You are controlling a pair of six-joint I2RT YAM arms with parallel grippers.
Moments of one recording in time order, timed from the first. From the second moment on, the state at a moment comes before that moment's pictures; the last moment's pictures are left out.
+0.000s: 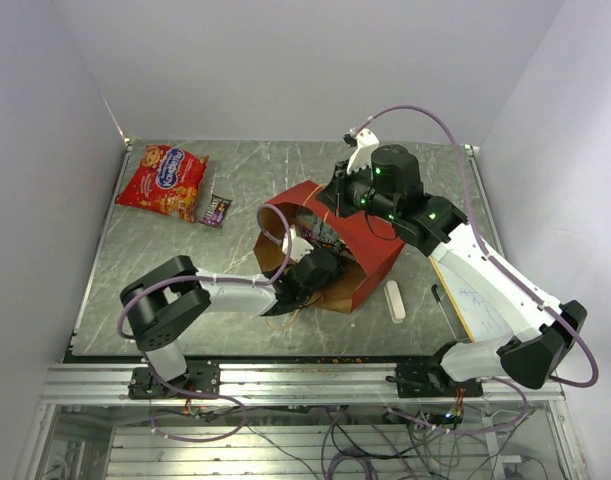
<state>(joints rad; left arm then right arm) -1.08 1.68 0.82 0.39 -0.48 -1.45 0.71 1.34 1.41 -0.44 -0.08 0.30</state>
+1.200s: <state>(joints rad) -0.97 2.06 1.24 -0.12 -0.82 -2.00 0.71 1.33 1.49 -0.56 -0.19 0.29</state>
